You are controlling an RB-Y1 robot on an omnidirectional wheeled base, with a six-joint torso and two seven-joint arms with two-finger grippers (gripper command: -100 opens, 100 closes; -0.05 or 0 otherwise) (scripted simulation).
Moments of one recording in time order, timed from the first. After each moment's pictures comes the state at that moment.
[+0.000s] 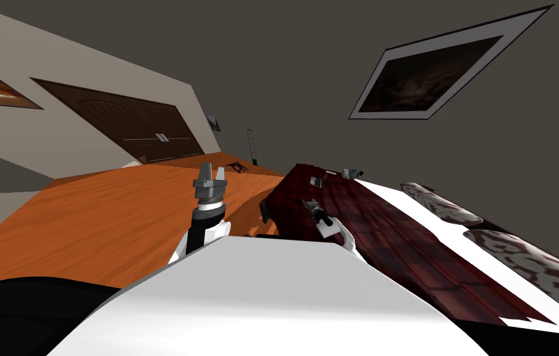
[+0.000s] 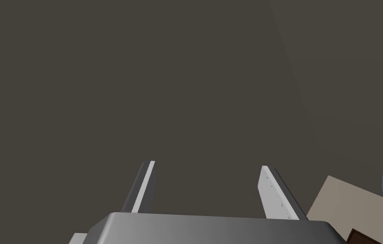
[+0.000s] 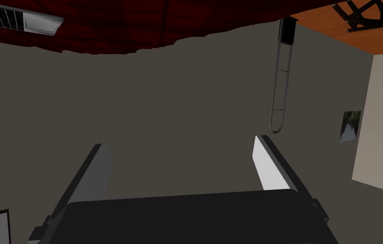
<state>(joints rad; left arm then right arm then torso) 0.52 0.01 0.05 -2.34 -0.08 -0.60 0.03 0.20 -0.52 0.23 -1.77 0.03 0.34 1.15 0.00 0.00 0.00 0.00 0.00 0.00</state>
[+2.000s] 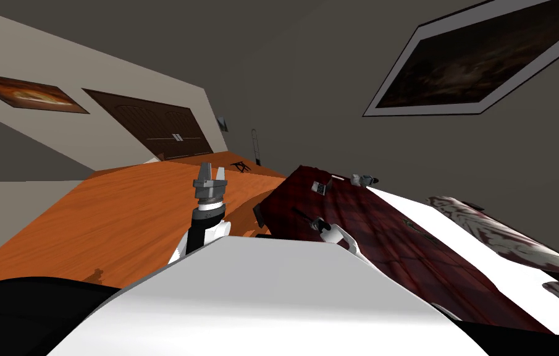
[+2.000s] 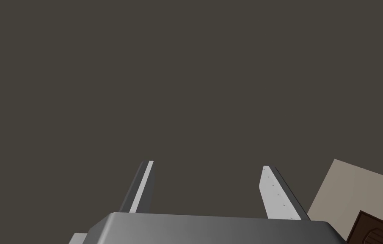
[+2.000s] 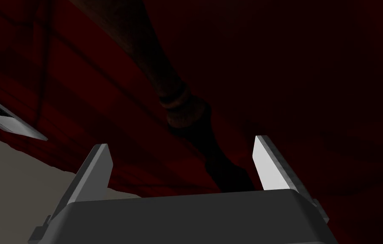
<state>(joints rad) 0.52 0.01 0.05 -2.34 -0.08 -0.60 0.03 0.18 -0.68 0.42 -1.57 -0.10 0.67 1.62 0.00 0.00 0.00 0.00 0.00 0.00</state>
